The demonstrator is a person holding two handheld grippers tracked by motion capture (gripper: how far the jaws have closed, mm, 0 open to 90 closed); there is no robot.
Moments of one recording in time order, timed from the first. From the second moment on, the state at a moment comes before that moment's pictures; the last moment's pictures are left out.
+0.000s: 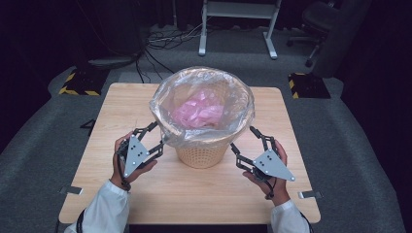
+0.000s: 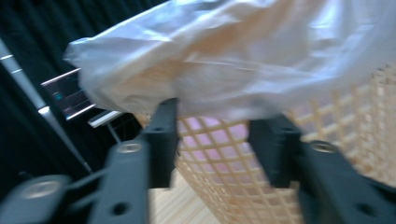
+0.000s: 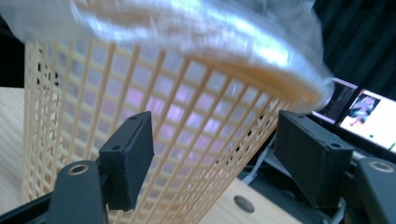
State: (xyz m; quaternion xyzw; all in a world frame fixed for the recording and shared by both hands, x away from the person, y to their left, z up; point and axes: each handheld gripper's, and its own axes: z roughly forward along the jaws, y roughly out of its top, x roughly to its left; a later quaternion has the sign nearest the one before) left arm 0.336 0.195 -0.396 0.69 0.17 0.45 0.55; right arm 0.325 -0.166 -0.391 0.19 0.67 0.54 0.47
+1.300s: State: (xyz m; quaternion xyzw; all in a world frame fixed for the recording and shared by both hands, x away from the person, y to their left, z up) left arm 0.319 0.178 -0.387 0.69 0.13 0.44 0.56; right arm 0.302 -0.162 -0.370 0.10 0.65 0.52 0.54
